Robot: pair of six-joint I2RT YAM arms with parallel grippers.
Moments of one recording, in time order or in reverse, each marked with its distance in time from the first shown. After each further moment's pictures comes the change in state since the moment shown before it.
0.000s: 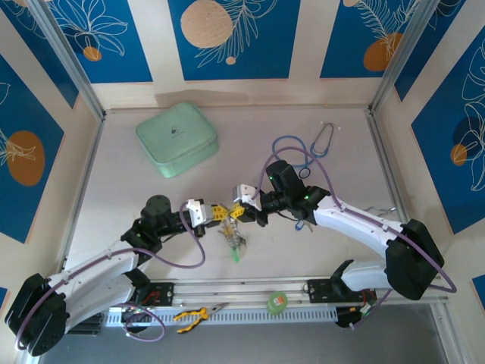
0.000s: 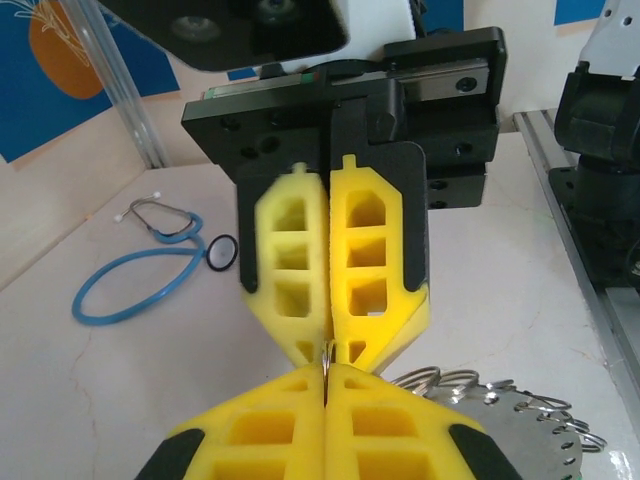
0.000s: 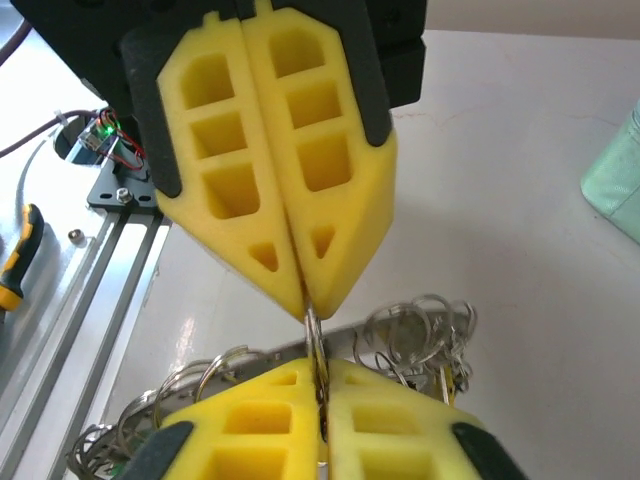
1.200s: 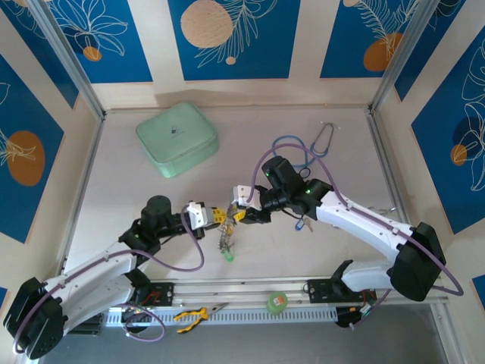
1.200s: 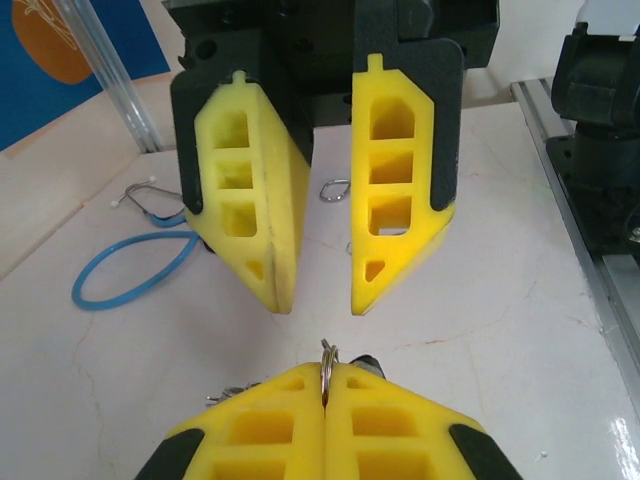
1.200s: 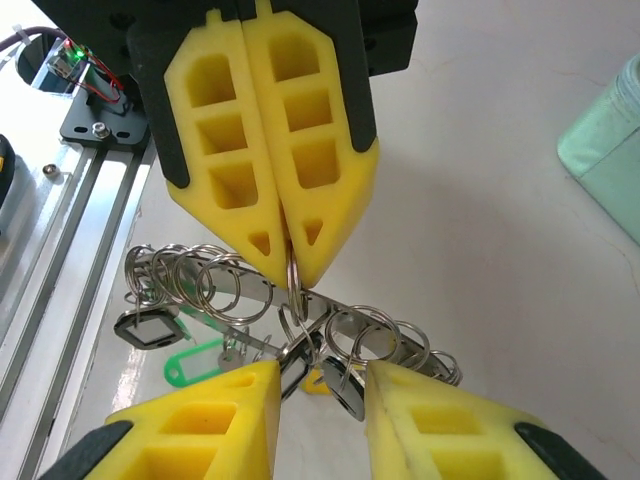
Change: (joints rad) left arm -0.005 -0.033 -0.006 -0.072 -0.011 0.051; right arm 0.048 -0.018 0.142 -0.283 0.156 -0.119
